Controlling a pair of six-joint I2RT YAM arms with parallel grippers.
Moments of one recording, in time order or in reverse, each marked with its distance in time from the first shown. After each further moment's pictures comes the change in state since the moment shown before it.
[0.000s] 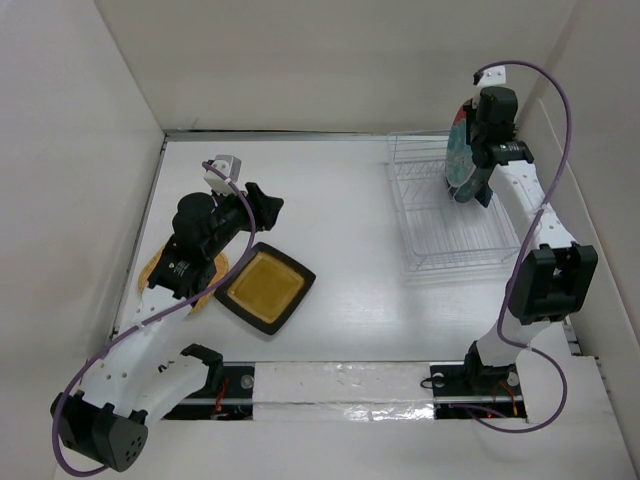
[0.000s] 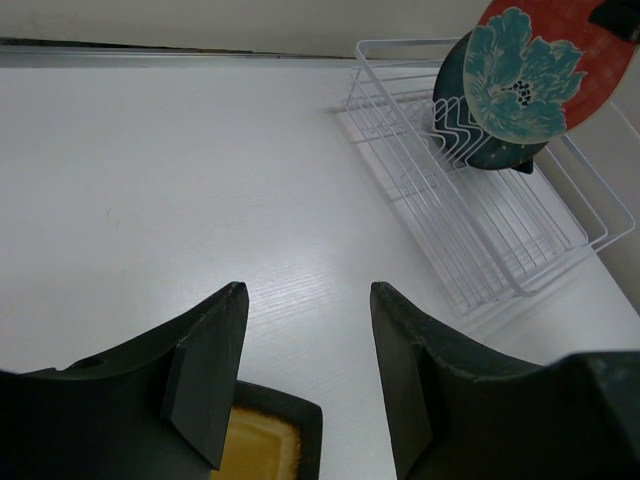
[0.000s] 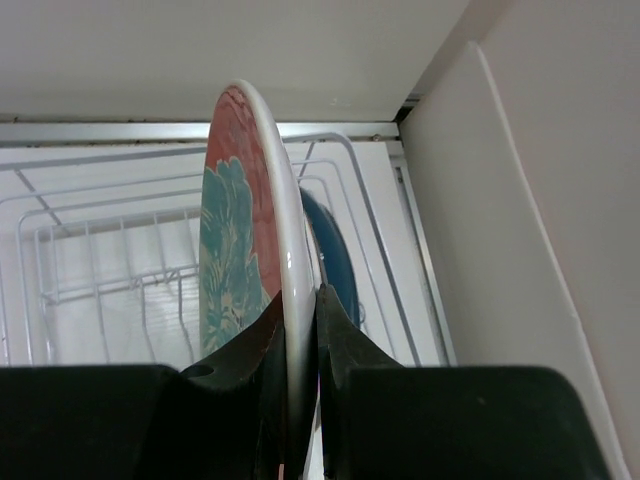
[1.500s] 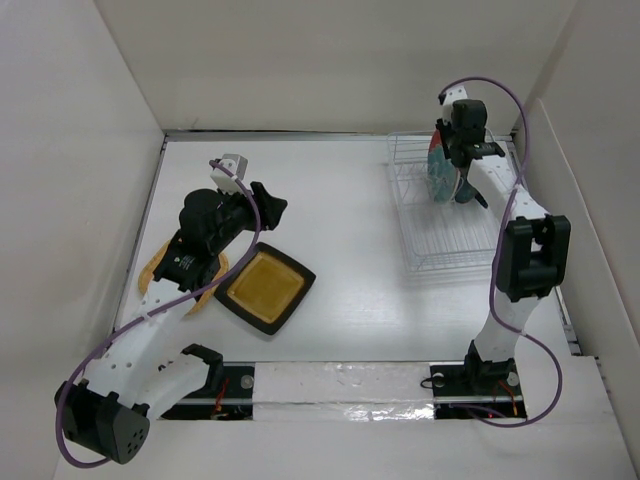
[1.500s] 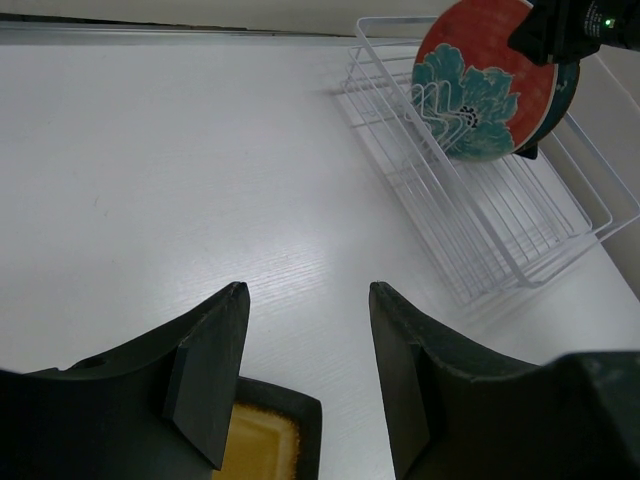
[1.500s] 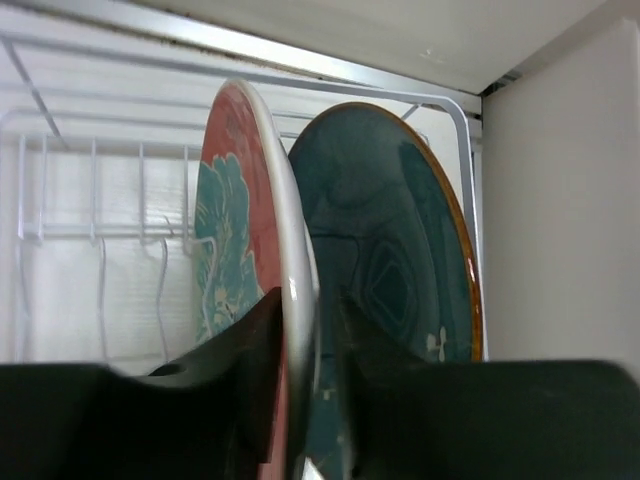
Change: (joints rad) left arm 0.000 0.046 0.000 0.008 0.022 0.000; right arm 0.023 0.192 0.022 -0.003 -0.094 -0.123
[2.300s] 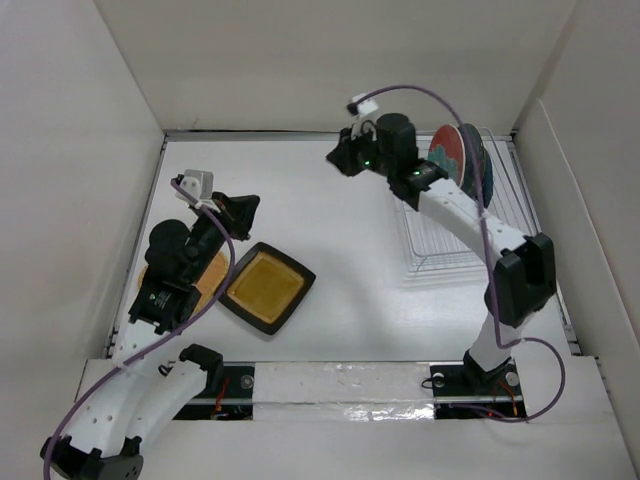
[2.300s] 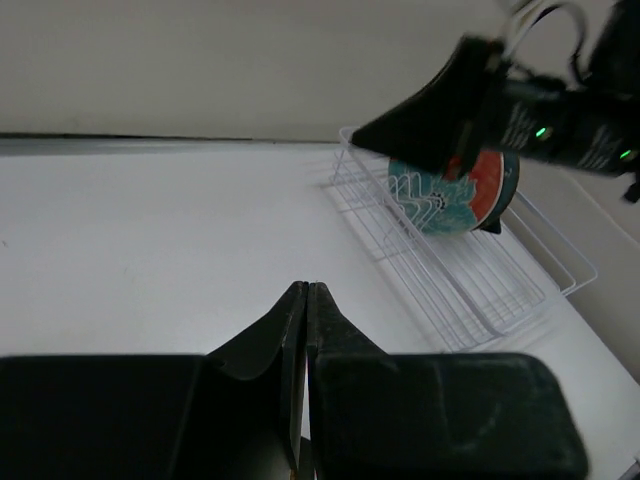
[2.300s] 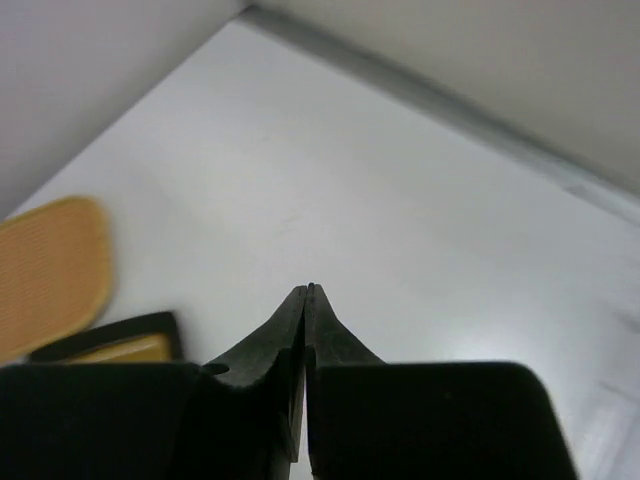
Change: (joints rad) left arm 0.000 -0.233 -0.053 0.035 -0.064 -0.006; right arm 0.411 -0.178 -0.072 0.195 -0.486 0.393
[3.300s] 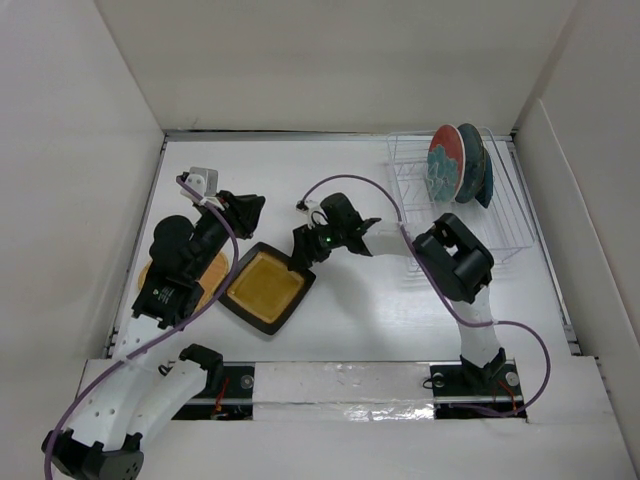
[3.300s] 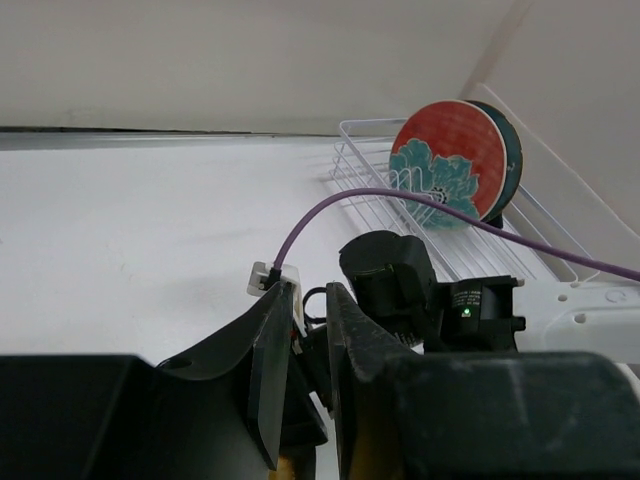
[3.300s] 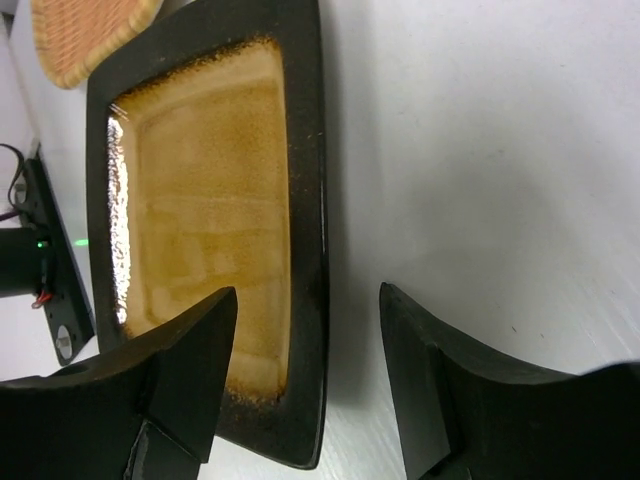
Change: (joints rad) left arm 0.000 0.005 -0.001 0.015 0.002 0.001; right arm 0.224 0.397 -0.278 0.185 -0.428 0.251
